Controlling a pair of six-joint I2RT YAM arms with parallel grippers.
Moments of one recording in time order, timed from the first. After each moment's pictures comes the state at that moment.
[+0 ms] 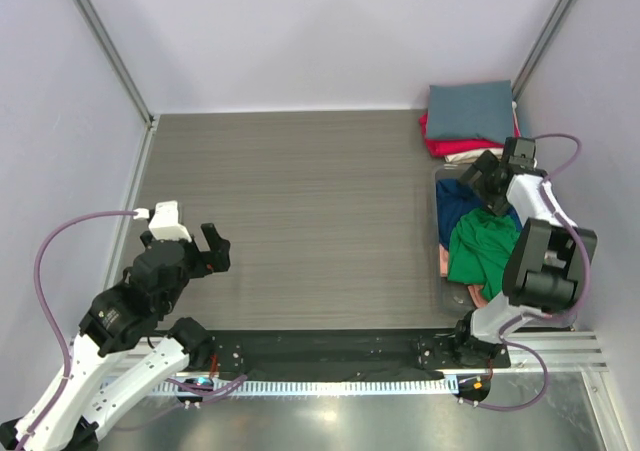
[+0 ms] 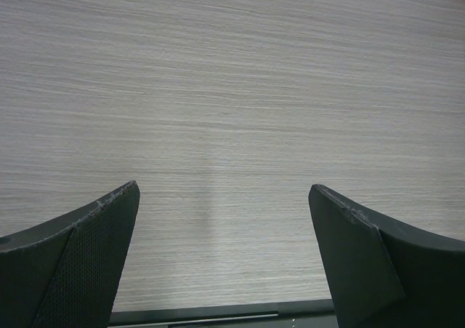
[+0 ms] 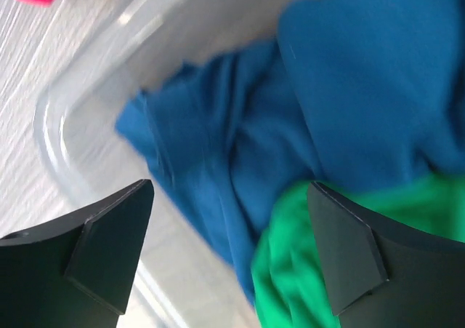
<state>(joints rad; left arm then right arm) -0.67 0.45 0.86 -0.91 -0.50 -0.50 -0.28 1.55 1.10 -0.50 -0.07 0.52</state>
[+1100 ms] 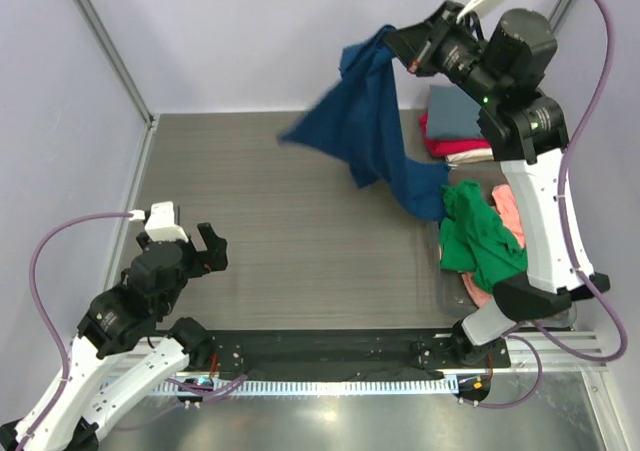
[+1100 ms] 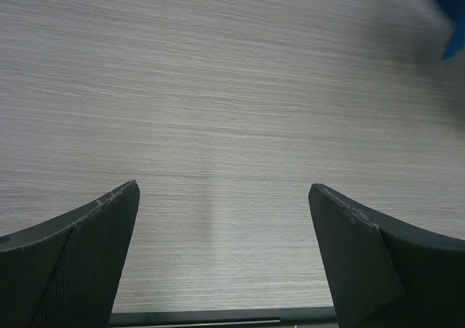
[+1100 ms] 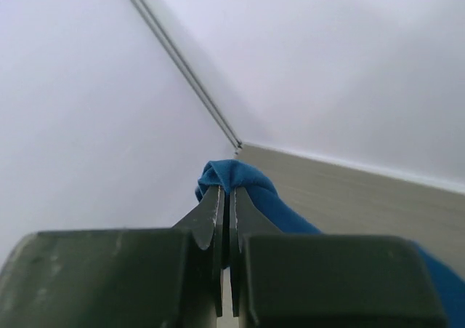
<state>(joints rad) -0.67 0.44 0.86 -0.91 -0.54 -0.50 0.39 1.61 2.31 -0.57 -0.26 0.49</state>
